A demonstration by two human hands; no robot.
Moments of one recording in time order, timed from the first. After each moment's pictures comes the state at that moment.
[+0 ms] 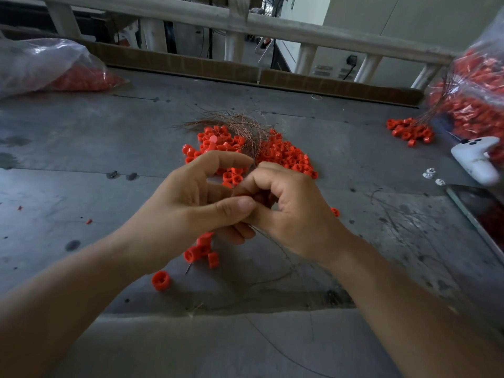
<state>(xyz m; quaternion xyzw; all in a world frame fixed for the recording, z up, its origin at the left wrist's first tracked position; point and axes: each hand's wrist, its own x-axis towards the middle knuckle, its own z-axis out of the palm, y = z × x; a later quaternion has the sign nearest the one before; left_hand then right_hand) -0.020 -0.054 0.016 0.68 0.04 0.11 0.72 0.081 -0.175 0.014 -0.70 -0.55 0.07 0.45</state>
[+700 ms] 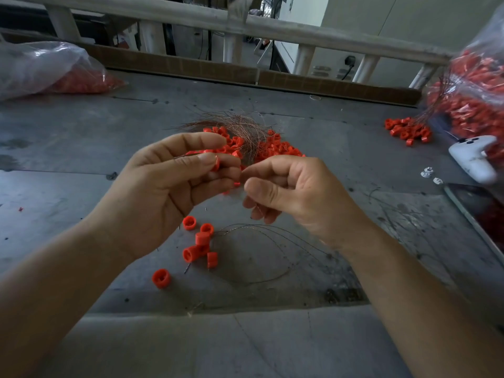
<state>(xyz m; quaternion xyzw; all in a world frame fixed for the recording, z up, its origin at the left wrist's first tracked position) -0.013 -0.036 0.018 0.52 0.05 0.19 0.83 0.089 -0.184 0.029 -0.66 -0.44 0.27 0.55</state>
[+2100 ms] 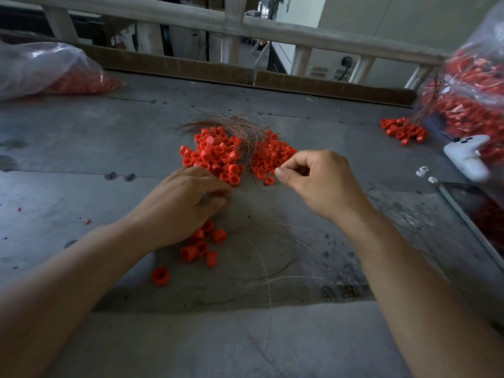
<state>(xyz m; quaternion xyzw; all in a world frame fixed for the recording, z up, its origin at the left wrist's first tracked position) 0.007 -0.017 -0.023 0.96 0.06 0.16 0.21 0.128 -0.189 0.015 -0.87 -0.36 -0.02 0.34</state>
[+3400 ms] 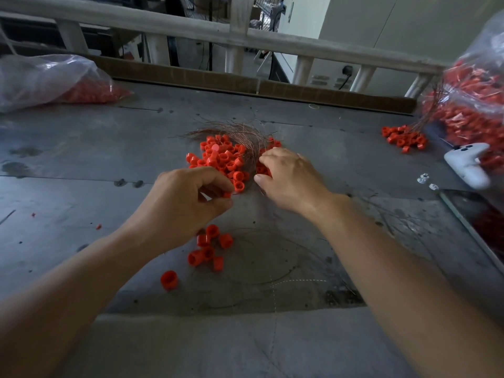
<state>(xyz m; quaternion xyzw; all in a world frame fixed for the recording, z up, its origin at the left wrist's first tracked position) -0.004 -0.032 -0.004 0.90 0.10 0.23 0.36 0.140 -0.144 0.005 -0.89 -0.44 -0.05 0.09</state>
